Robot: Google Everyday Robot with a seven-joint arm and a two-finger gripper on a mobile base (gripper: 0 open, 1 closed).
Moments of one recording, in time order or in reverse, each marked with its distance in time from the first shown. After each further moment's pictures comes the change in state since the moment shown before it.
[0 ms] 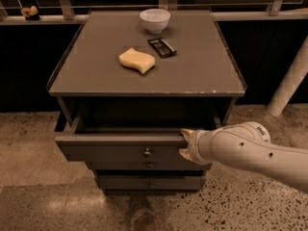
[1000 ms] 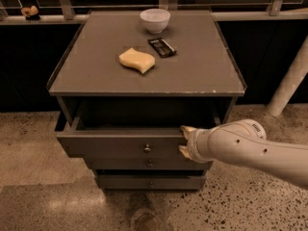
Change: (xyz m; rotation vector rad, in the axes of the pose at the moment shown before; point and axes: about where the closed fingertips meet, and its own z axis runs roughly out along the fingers) arm 0.005 -0.002 0.013 -0.018 0.011 0.005
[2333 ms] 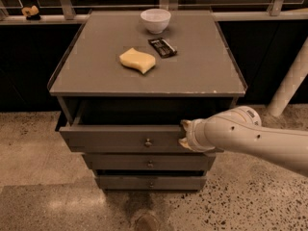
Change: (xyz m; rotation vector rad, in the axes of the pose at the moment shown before) arm 0.002 -0.032 0.004 0.004 0.032 0.030
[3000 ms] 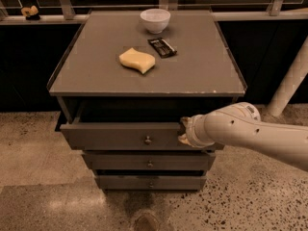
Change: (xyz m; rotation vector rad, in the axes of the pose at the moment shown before) arm -0.001 -0.013 0.003 0.004 -0.010 0.028
